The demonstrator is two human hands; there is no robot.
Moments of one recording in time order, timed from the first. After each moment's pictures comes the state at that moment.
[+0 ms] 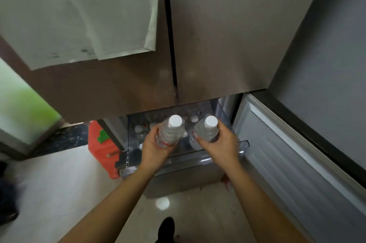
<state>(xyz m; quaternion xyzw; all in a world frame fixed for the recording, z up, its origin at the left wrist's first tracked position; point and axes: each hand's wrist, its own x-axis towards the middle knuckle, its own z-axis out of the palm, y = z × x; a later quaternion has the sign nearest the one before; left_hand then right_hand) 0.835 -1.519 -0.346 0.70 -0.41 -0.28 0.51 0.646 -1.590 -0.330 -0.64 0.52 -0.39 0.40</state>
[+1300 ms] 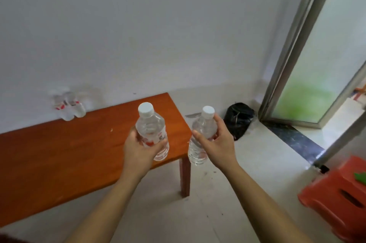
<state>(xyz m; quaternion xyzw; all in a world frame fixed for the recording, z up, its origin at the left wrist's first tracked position) 0.937 -0.575 -0.232 0.76 0.14 0.21 0.60 1.002 -0.781 -0.251 -0.78 -0.13 -0.11 0.61</state>
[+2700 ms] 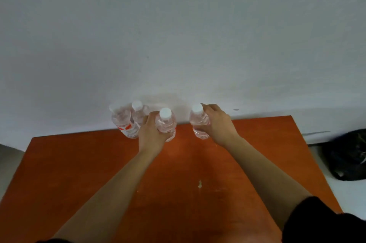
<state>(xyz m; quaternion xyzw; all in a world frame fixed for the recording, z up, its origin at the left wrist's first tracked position) 1.323 0.019 -0.400 0.86 0.33 0.15 0.36 1.453 -0.156 -0.371 -0.90 -0.31 0.15 0.28</state>
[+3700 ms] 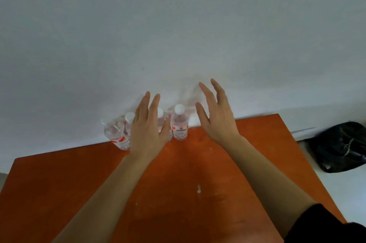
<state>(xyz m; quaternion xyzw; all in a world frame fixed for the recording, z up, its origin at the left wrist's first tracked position) 1.337 0.029 -0.346 0.94 0.17 0.24 0.19 1.454 -0.145 -0.340 -0.87 -0.33 -0.12 0.34</state>
